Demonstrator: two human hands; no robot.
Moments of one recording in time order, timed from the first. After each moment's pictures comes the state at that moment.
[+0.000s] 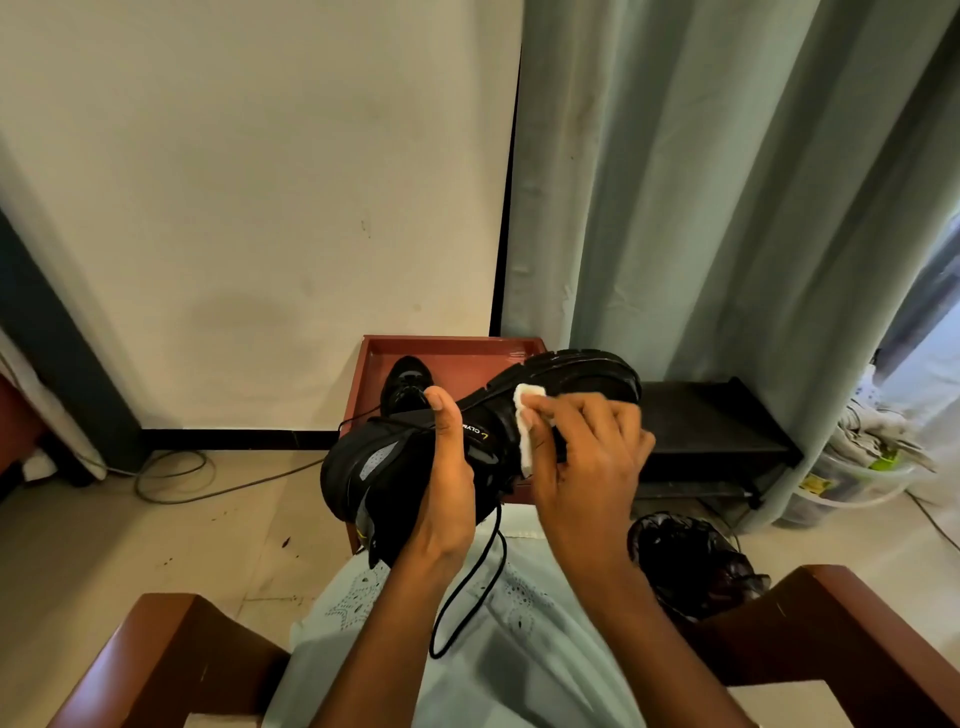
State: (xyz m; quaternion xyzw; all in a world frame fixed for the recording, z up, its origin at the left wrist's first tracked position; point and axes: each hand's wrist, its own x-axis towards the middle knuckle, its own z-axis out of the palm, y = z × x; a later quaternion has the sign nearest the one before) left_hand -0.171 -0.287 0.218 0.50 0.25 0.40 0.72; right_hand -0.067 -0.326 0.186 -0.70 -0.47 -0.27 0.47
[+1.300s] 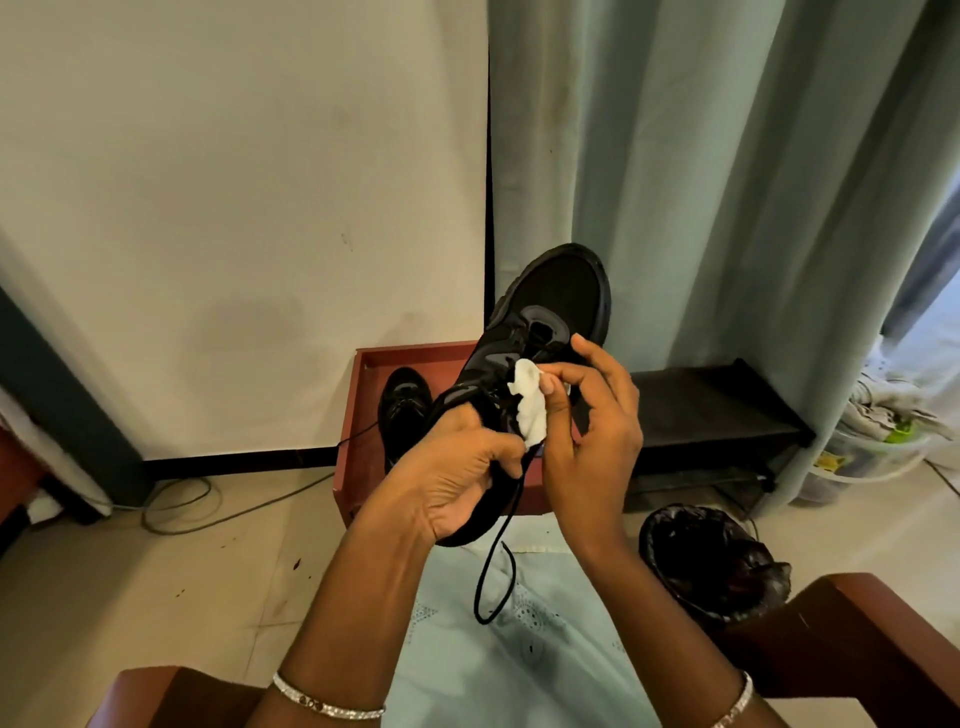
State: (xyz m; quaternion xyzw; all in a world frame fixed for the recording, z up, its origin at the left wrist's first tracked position) left_hand -0.145 -0.237 0.238 0.53 0.25 0.22 0.78; right_hand -0.043 -0.294 0.200 -0.63 -0.39 -0.11 0.66
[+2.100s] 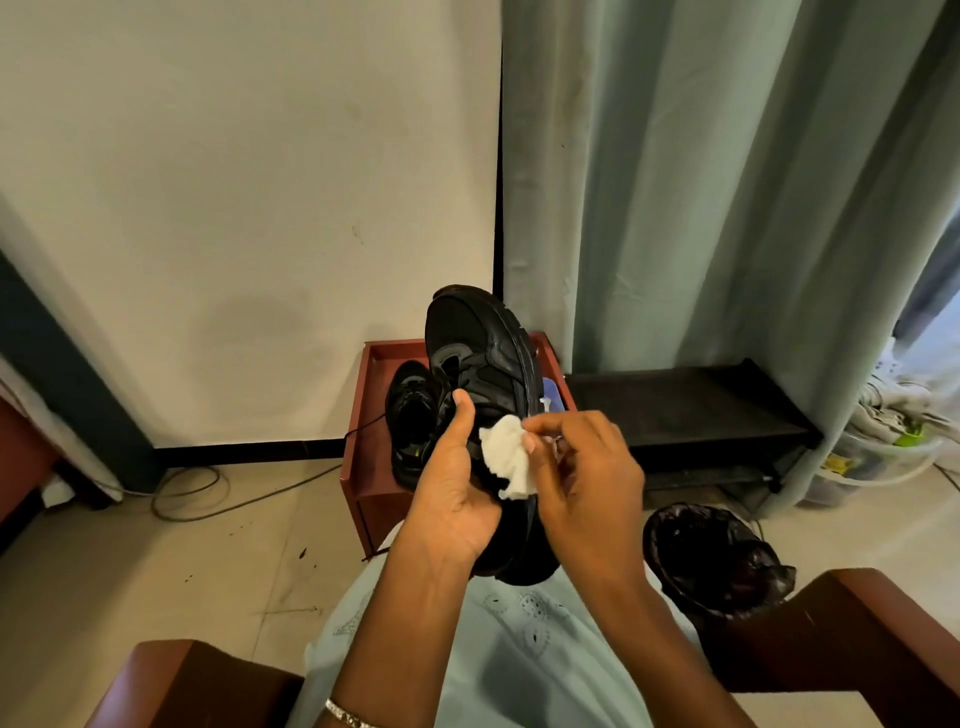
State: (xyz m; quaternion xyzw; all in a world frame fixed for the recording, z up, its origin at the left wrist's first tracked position) left_hand -0.146 -0.255 0.224 0.19 0.30 0.28 0.89; right_hand -0.066 -0.330 0.191 -0.71 -0.47 -0.08 0.52
